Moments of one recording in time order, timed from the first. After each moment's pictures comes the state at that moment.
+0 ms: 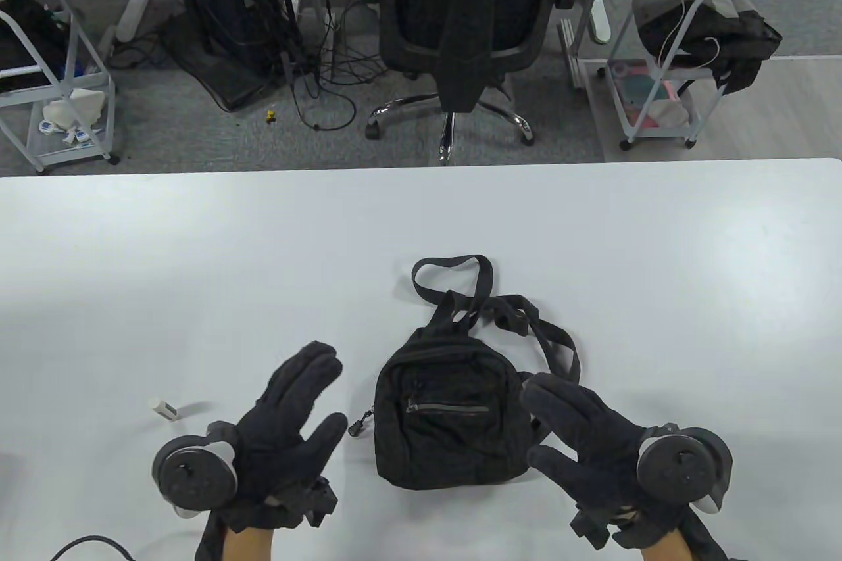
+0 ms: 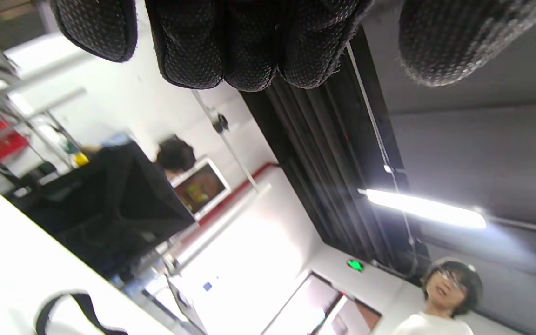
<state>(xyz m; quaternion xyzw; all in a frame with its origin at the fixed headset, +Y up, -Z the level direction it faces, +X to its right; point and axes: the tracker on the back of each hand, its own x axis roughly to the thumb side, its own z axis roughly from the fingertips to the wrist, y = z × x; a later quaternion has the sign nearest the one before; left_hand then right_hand) -0.229 -0.649 -0.159 0.21 -0.24 0.47 0.82 0.204 -0.664 -0.154 0.24 -0.10 0.88 0.40</state>
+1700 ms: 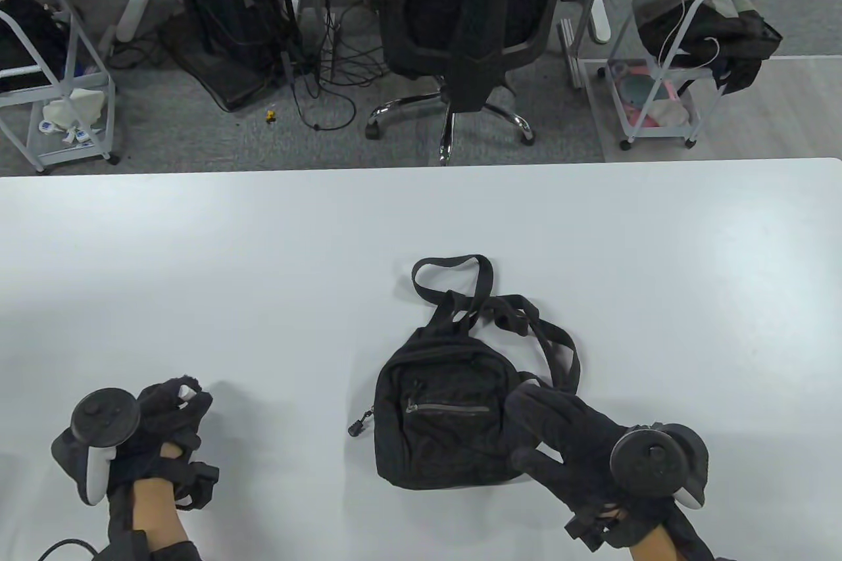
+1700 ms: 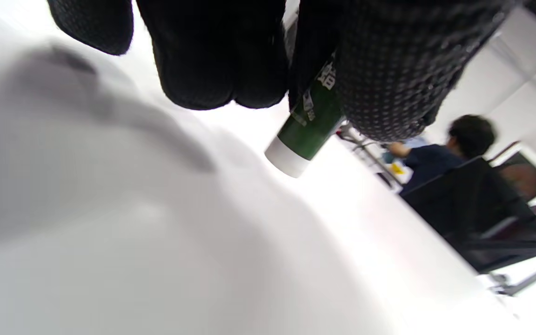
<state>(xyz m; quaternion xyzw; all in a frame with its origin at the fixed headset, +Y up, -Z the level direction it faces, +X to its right) -0.384 -0.756 -0.201 0.01 0.16 0.38 0.91 0.193 -0.678 -0.160 0.23 -0.06 0.90 0.36</state>
